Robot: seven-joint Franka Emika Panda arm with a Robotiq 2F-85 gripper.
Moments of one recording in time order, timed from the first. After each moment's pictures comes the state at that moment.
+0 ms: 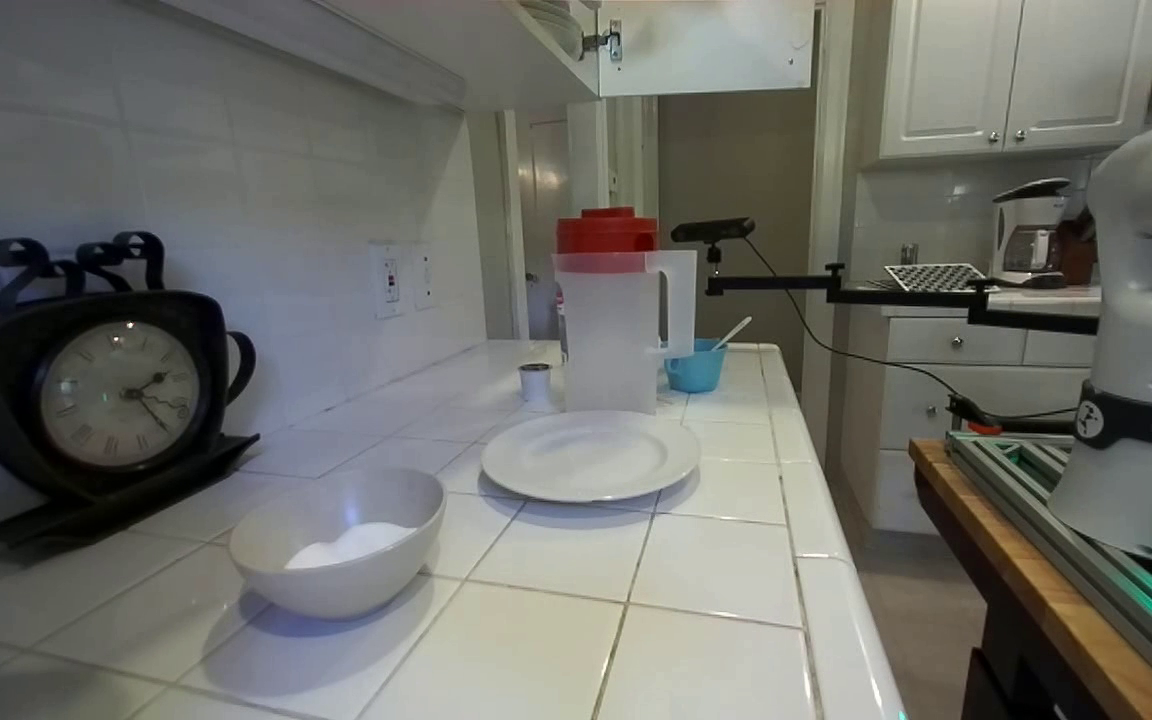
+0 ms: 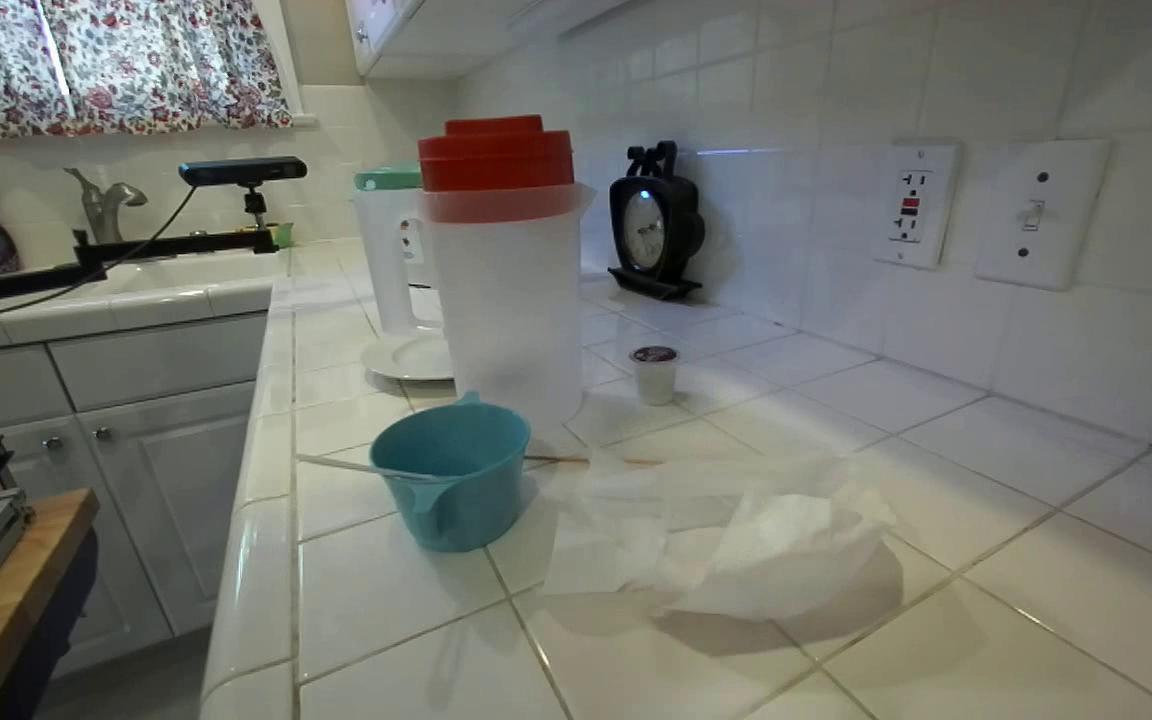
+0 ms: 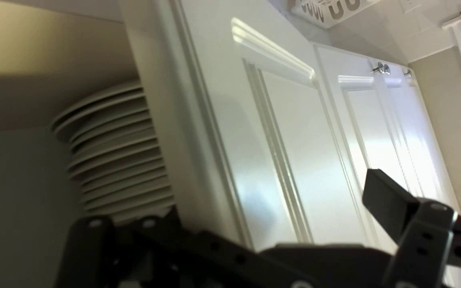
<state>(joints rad) -0.16 -0.26 -0.24 -1.68 1.11 1.75 -1.05</state>
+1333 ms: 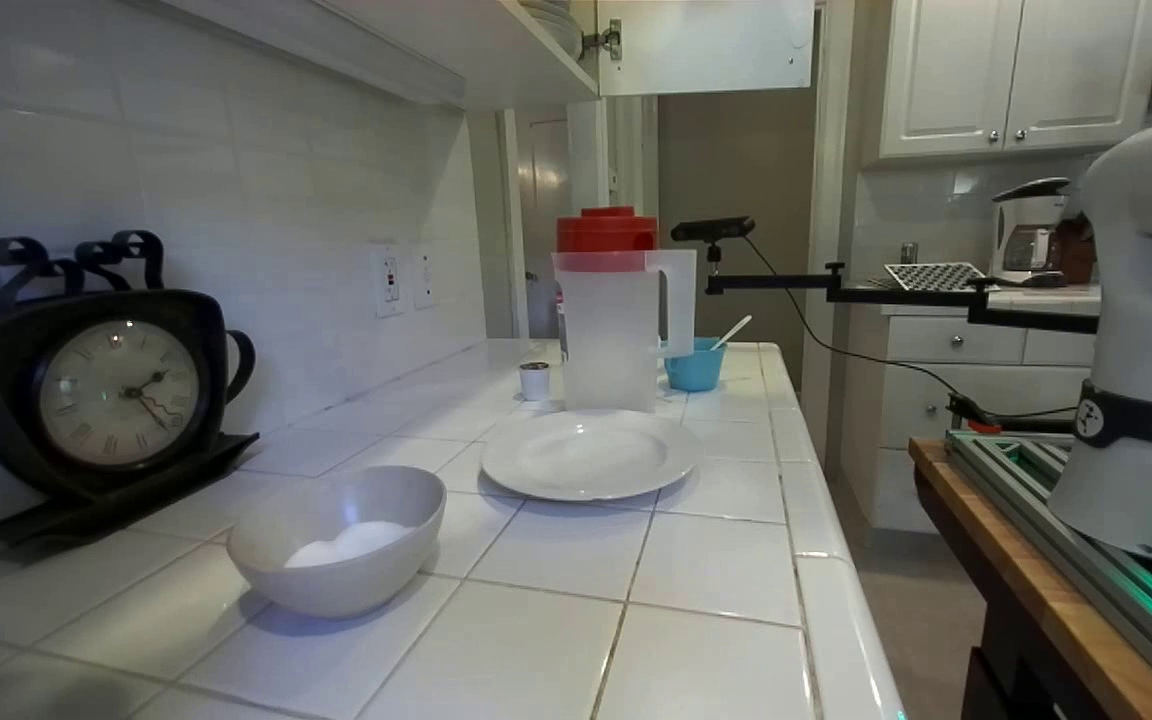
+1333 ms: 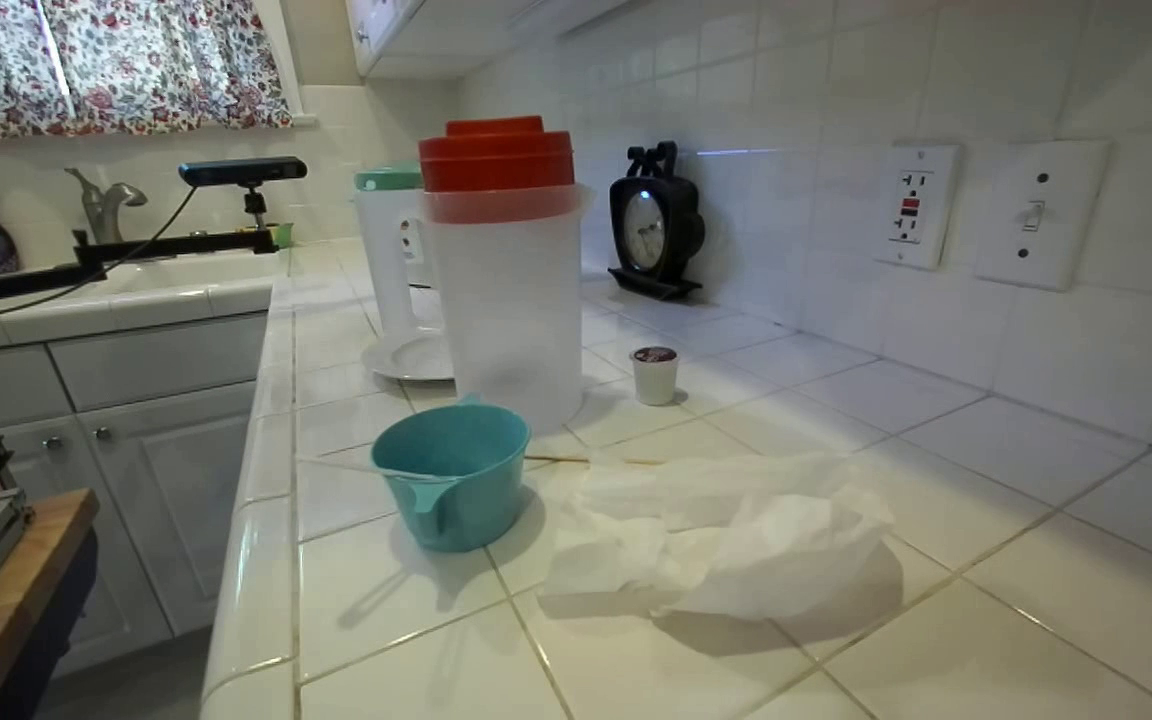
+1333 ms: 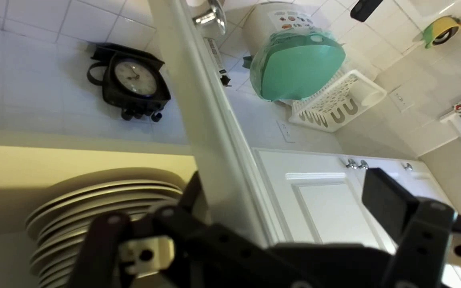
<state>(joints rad) -0.08 -0.51 -0.18 -1.67 0.67 1.54 -0.62</state>
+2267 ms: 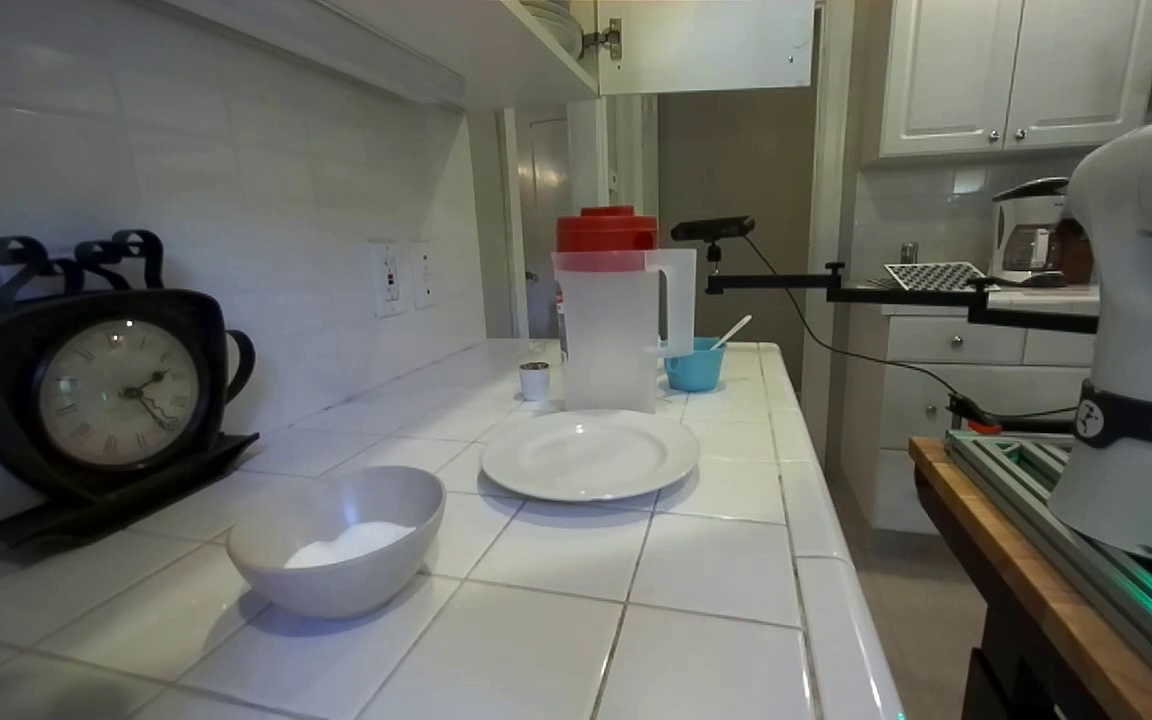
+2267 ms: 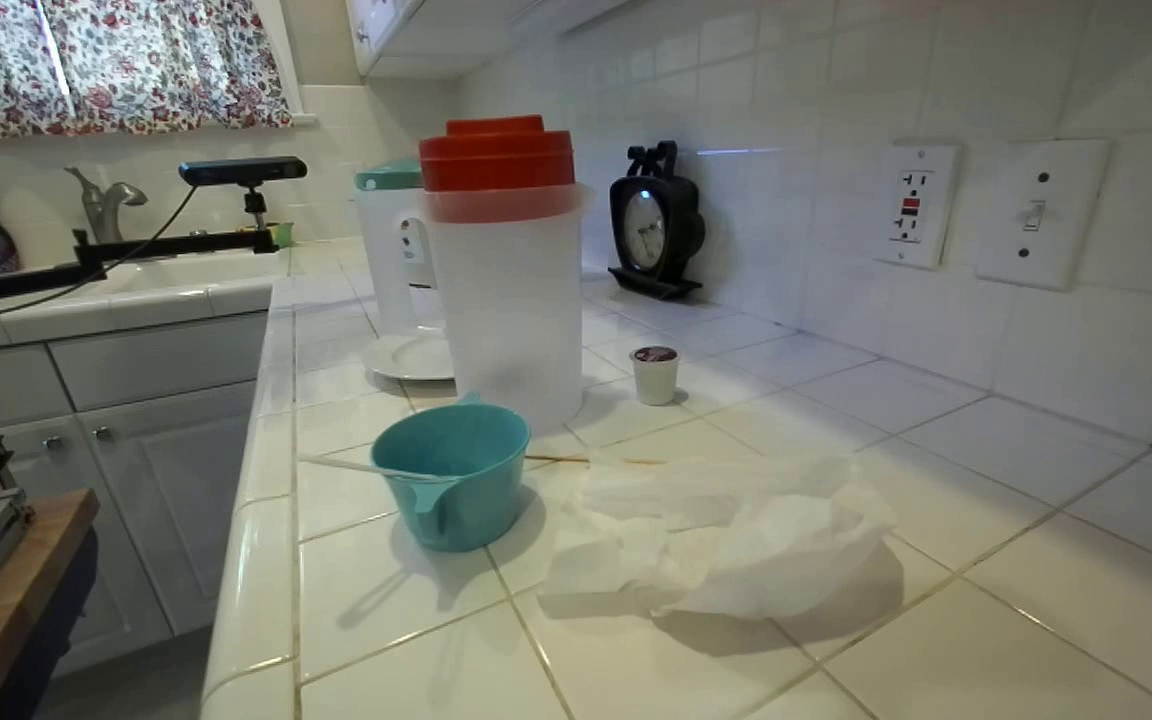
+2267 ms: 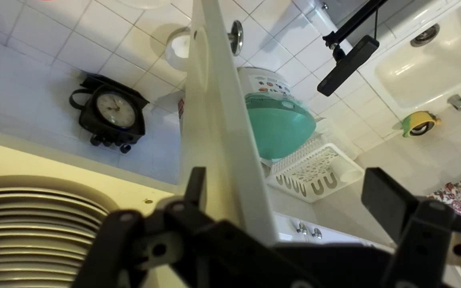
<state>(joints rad) 0.05 -0.55 -0.08 -1.48 0.47 1.34 -0.51</state>
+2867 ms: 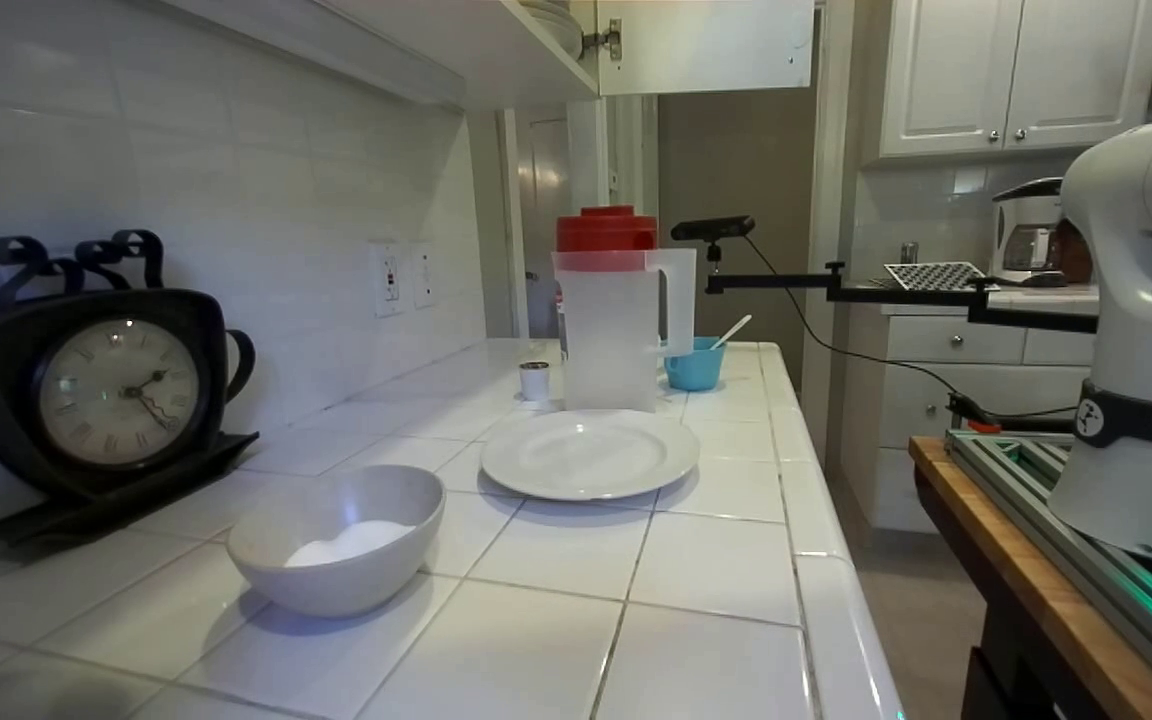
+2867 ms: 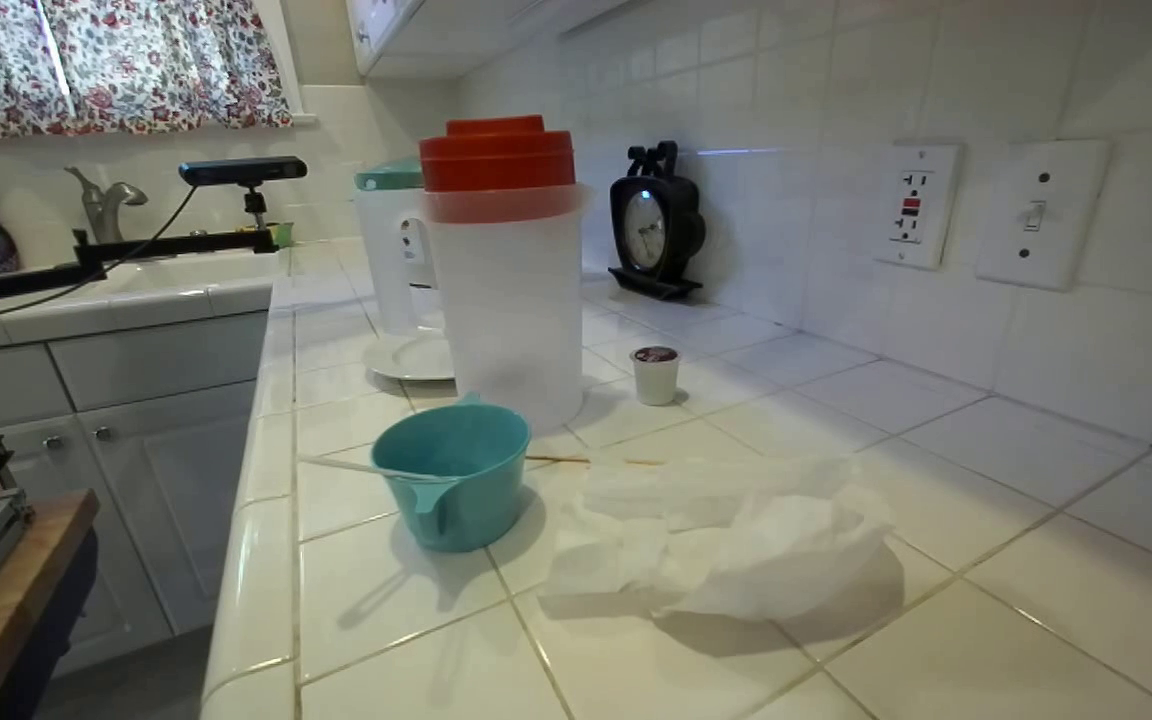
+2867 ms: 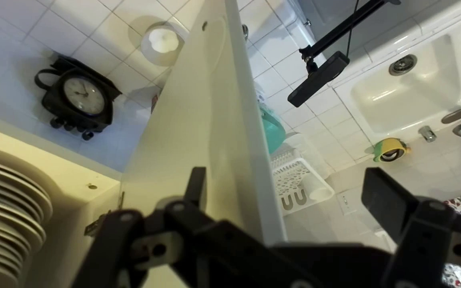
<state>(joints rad) 0.14 -0.54 0.00 -1.40 0.43 1.31 -0.48</state>
